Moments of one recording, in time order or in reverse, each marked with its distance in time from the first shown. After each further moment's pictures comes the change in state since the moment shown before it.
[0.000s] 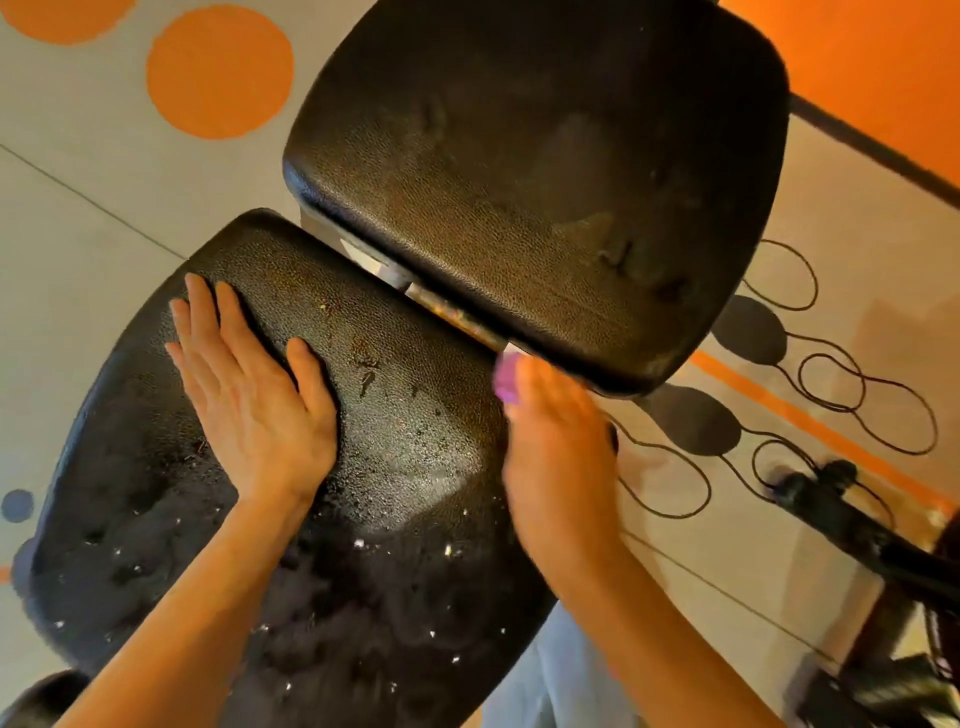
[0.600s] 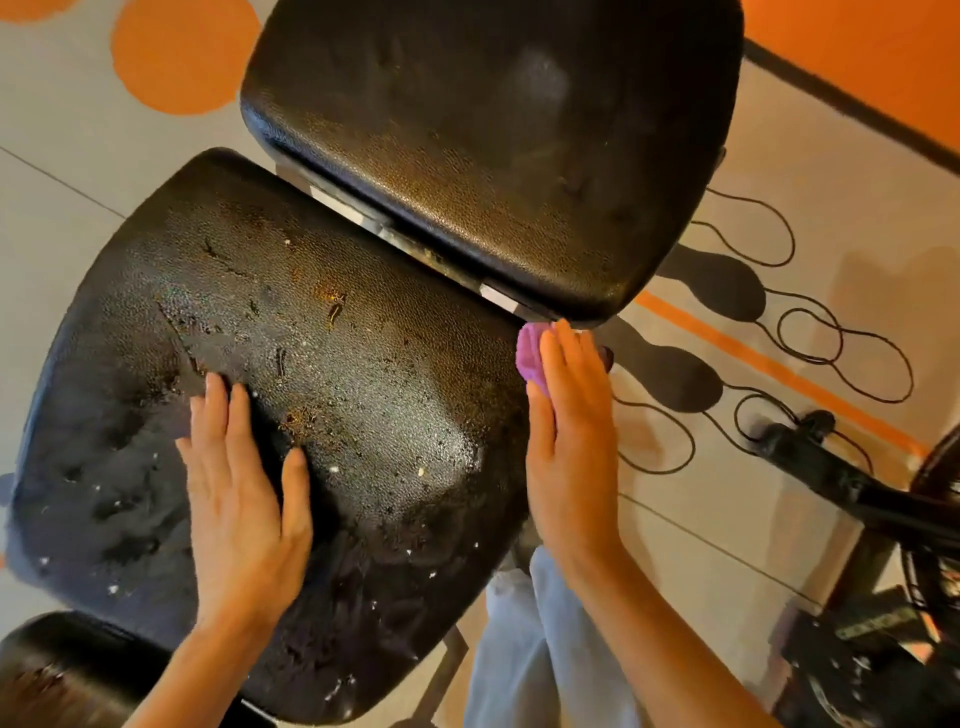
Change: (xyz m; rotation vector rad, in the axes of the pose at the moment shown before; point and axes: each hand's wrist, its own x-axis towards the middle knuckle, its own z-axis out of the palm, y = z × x) left_hand -0.115 -0.036 -0.042 -0.115 -0.289 0.092; right_hand -0.057 0.043 0.014 0.384 0.206 0.055
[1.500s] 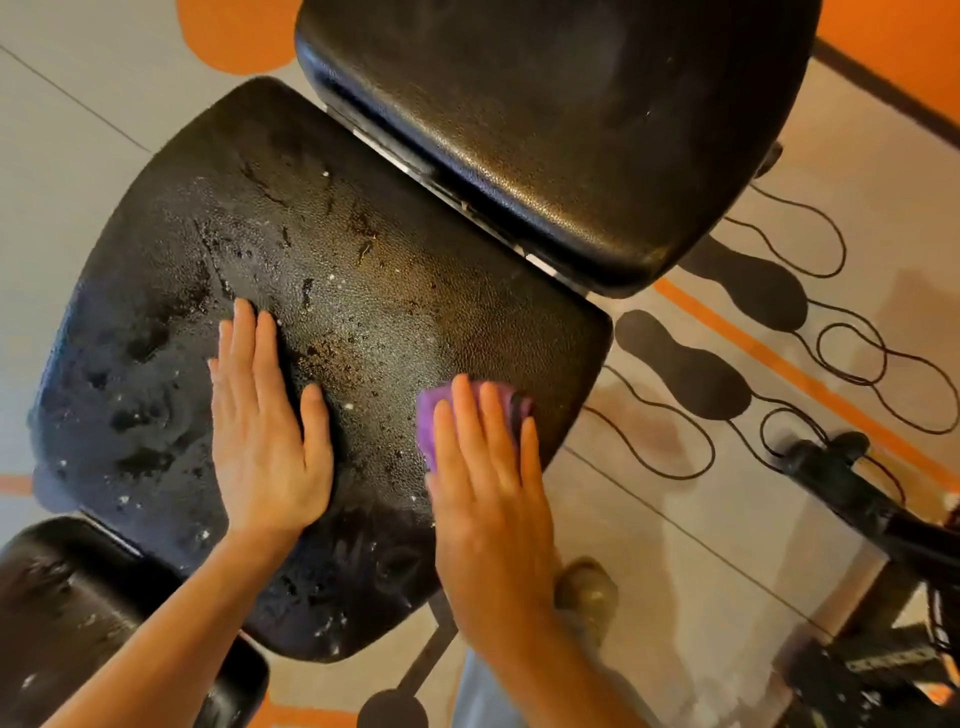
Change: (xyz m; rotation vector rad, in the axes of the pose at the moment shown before) left_hand -0.004 -0.006 0.020 0.056 0.141 0.026; right_hand -0.084 -0.021 0.026 -0.558 -0.233 -0.320
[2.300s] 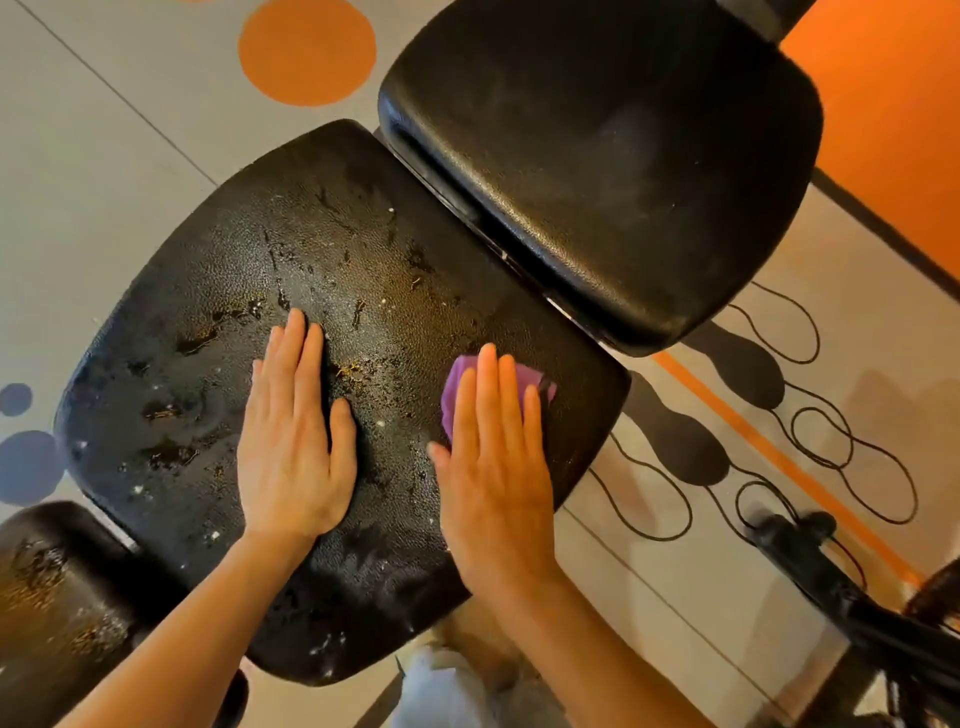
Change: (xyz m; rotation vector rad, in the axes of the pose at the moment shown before) left_hand 0.002 -0.004 -0.002 -0.047 0.009 0.011; right_hand 0.044 -0.006 -0.007 -0.174 -0.063 -0.116
